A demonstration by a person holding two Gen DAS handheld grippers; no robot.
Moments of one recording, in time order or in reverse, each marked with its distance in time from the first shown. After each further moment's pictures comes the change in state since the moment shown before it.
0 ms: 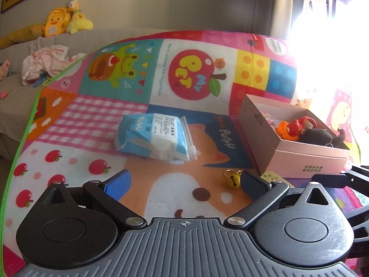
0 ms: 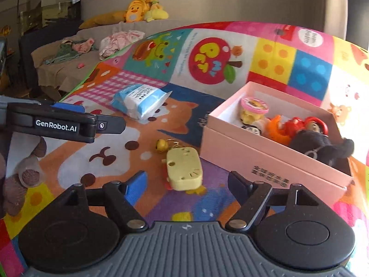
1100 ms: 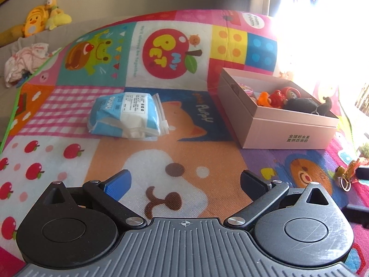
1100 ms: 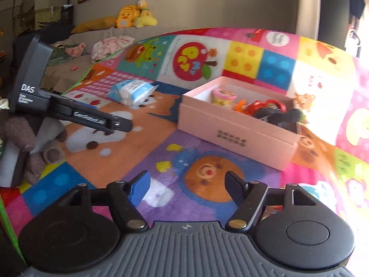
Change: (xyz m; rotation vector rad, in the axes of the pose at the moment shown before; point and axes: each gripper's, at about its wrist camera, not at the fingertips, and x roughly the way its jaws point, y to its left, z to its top) left arm 0.011 -0.029 -0.019 0.084 0.077 -0.060; right arm -0.107 -0.028 -0.059 0.048 -0.052 -0.165
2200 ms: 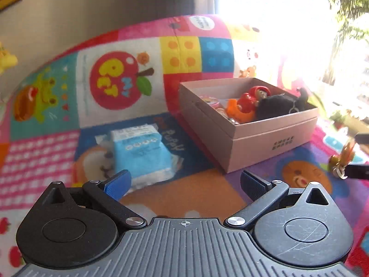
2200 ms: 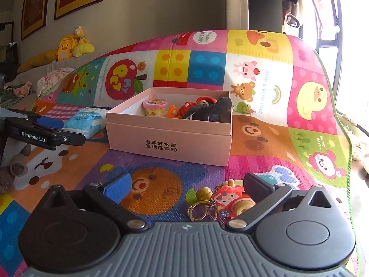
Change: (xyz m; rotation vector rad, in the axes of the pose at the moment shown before) left arm 0.030 -0.002 0.035 0.285 -0.082 -0.131; right arm 0.027 -0.034 -0.014 0.232 -0.062 -0.129
